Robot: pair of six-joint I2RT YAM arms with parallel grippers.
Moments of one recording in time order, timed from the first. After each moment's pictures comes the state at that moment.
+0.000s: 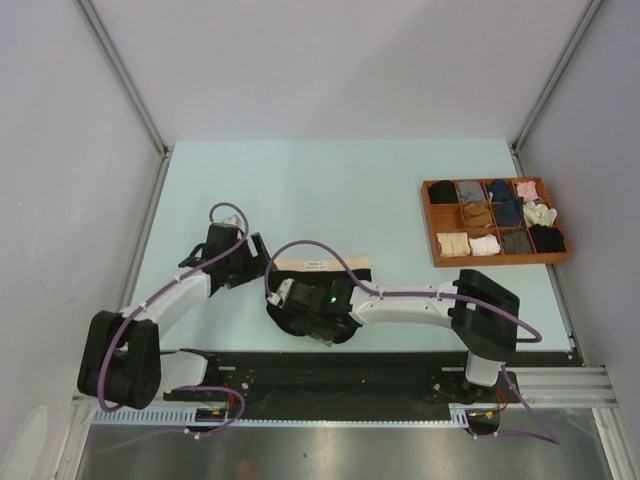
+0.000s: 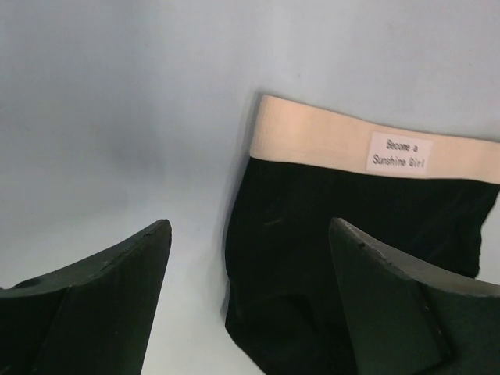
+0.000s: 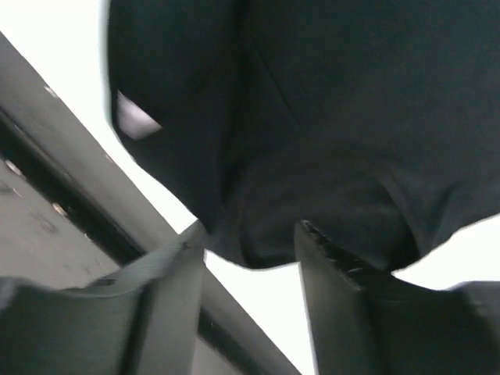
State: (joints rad) left arm -0.23 1.22 0.61 -0.28 0.12 -0.58; right arm 1.29 1.79 1.24 -0.66 0.23 0.12
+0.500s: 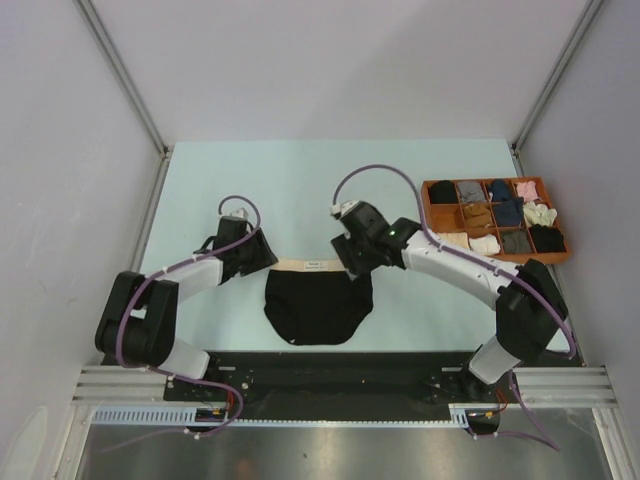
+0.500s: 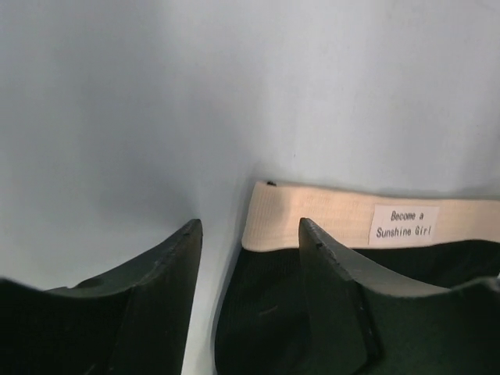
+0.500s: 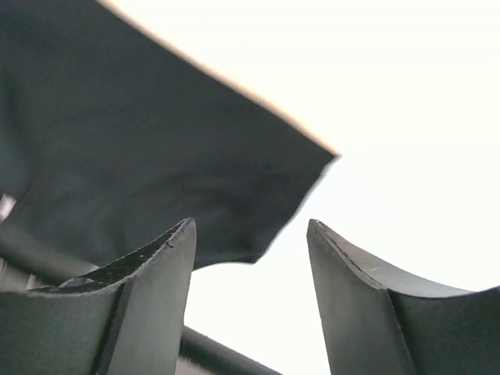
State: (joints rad) left arm -0.25 1.46 0.64 -0.05 0.09 -0.59; right arm 0.87 1.58 1.23 -0.65 0.12 0.21
